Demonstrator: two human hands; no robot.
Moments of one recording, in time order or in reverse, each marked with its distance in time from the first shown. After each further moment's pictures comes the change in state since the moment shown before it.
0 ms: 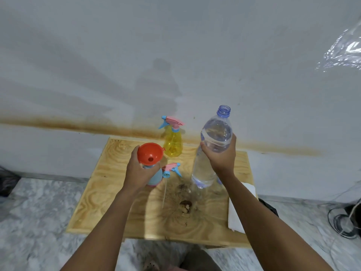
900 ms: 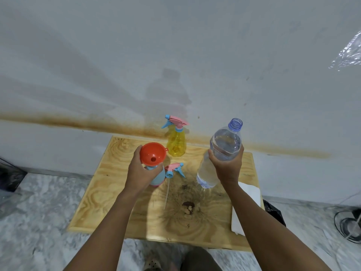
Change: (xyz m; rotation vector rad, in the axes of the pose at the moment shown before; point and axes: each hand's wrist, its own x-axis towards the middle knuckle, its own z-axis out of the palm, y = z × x) left_hand 0.008 -0.017 0.001 0.058 0.004 0.015; right_hand -0.002 0.041 -0.001 -0.032 0.092 0.034
